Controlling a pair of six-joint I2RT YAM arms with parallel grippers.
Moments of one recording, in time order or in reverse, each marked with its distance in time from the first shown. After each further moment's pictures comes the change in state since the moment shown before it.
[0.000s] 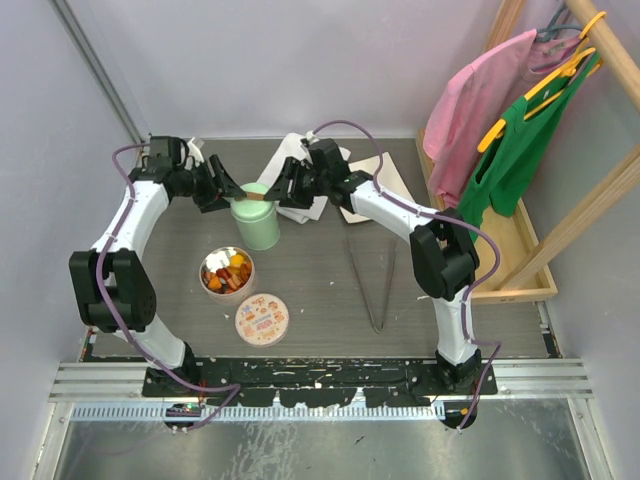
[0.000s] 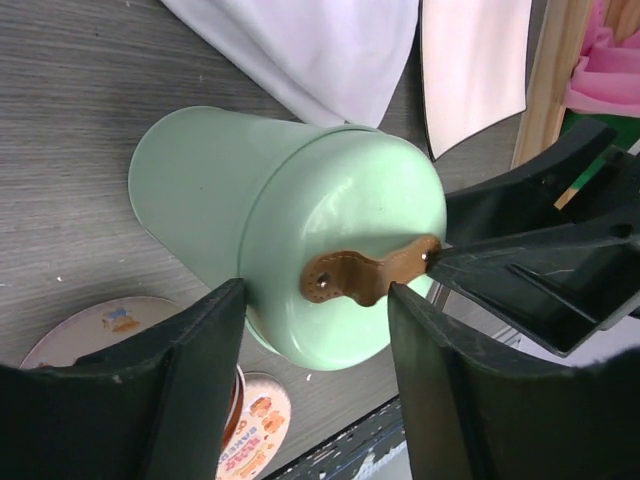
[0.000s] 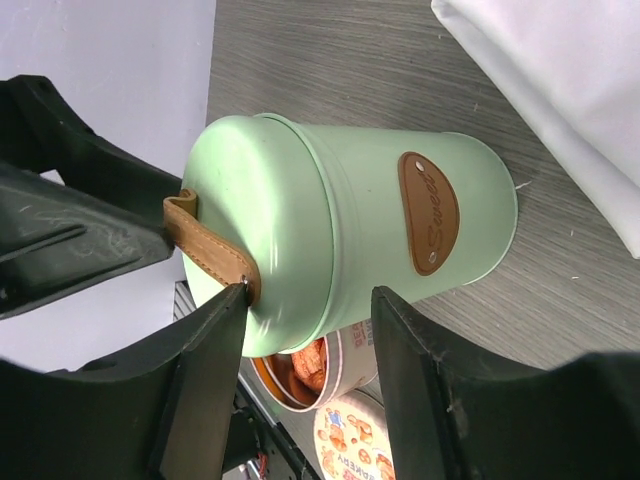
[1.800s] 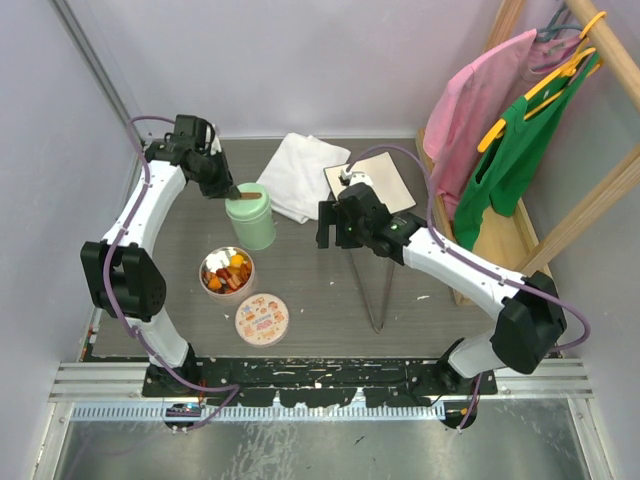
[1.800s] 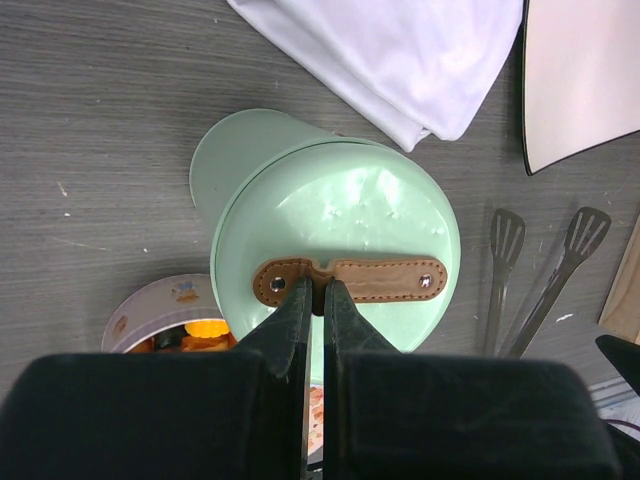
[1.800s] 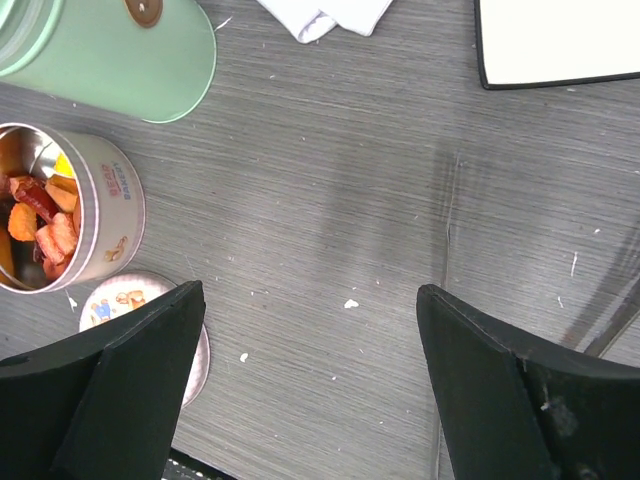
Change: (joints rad) left arm -0.148 0.103 0.269 -0.267 -0.338 0.079; right arm 0.113 -0.622 -0.506 -0.305 0.572 -0.288
